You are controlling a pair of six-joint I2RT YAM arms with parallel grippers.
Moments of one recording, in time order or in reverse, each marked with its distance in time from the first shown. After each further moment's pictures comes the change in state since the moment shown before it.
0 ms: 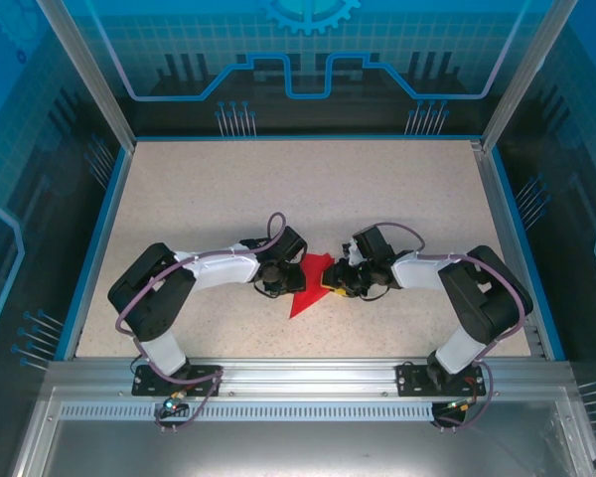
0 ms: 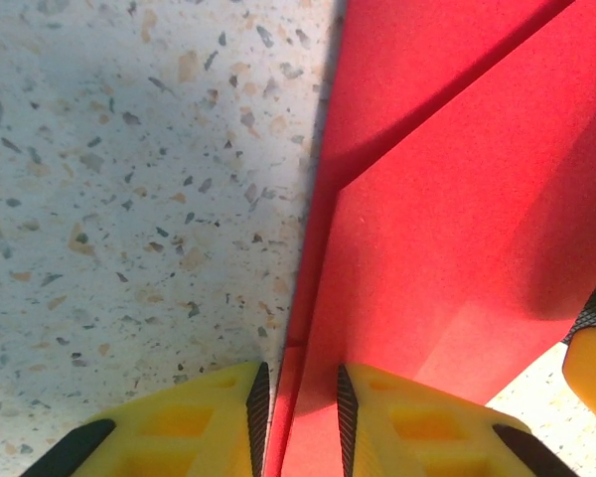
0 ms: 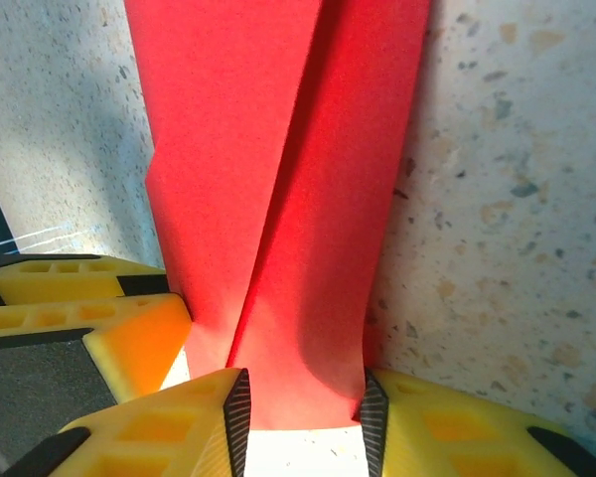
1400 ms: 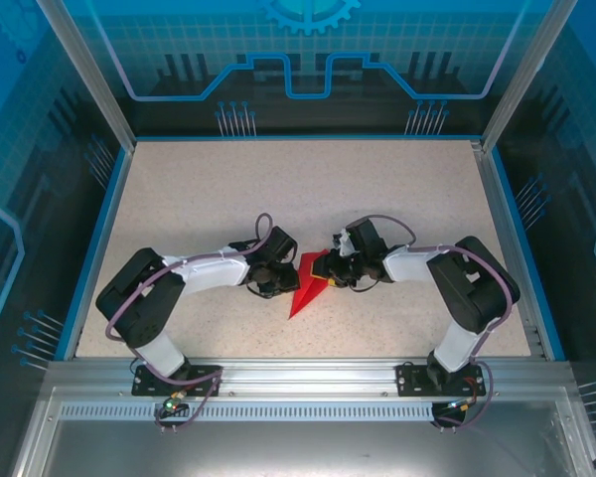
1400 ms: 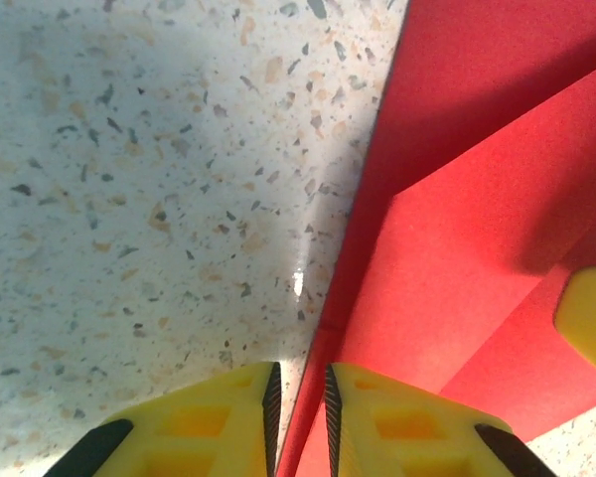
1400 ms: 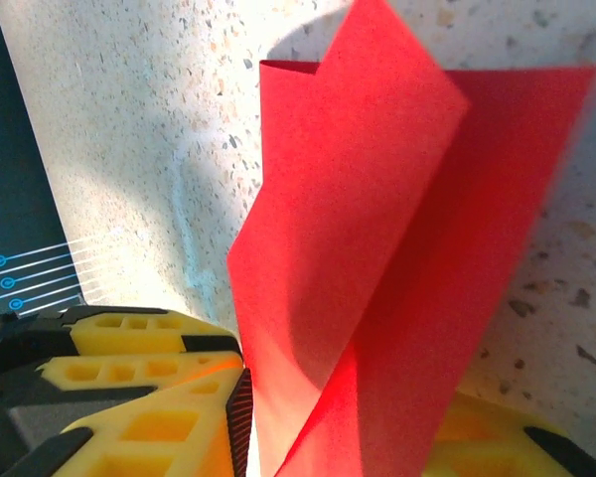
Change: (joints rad) left arm 0.040 -0.074 -0.079 0.056 0.033 -0.072; right arm 0.015 0.093 0.079 0.114 -0.040 0.037
